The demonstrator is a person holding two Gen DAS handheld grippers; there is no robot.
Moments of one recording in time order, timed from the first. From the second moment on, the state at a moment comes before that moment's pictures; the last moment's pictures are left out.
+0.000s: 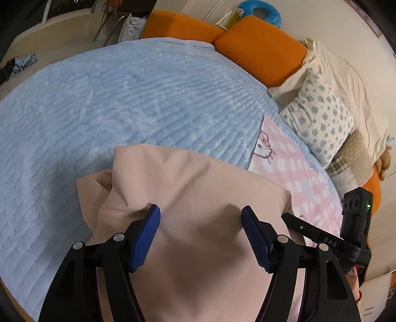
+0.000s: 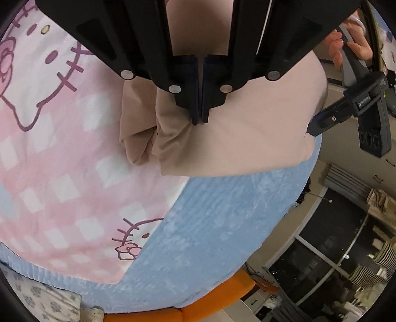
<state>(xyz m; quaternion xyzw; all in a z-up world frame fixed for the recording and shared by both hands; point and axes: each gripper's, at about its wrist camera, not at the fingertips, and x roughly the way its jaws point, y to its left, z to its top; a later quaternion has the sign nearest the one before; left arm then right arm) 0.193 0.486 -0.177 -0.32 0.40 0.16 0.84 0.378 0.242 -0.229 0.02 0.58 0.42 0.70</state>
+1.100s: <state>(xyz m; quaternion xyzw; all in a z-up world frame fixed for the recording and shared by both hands) 0.036 0.270 -0.152 -0.11 0.21 0.36 0.90 0.144 0.096 -0.175 -0.08 0.25 0.42 0.87</state>
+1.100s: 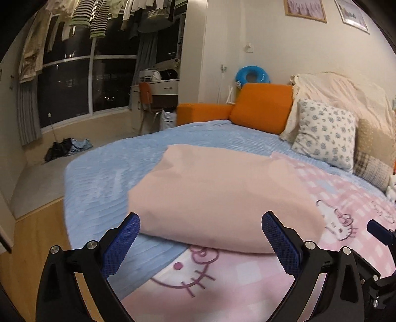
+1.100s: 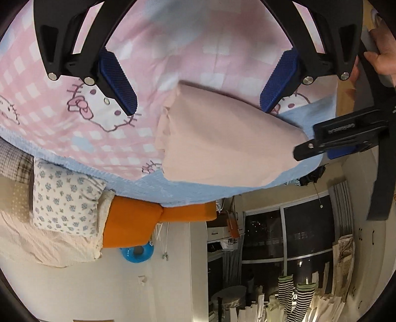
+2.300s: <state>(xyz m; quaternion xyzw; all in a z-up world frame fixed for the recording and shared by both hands) 0.020 0.250 -0.174 -0.08 0.23 0.33 0.91 0.139 0.105 -0.179 -0.10 0.25 0.43 0.86</state>
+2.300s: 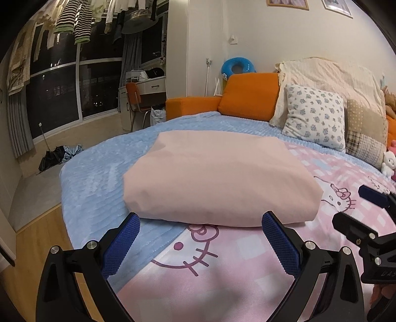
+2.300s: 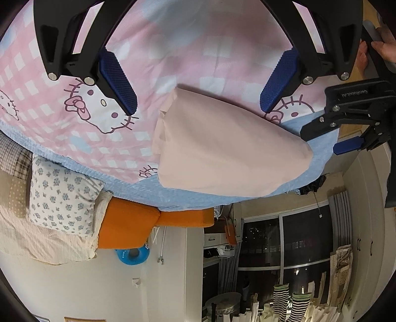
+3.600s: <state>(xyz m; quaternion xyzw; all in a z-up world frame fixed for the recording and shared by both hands) 0.021 0.237 -0.179 -0.07 0.22 0.32 0.92 0.154 0.090 -0.191 -0.10 0.26 0.43 0.86</state>
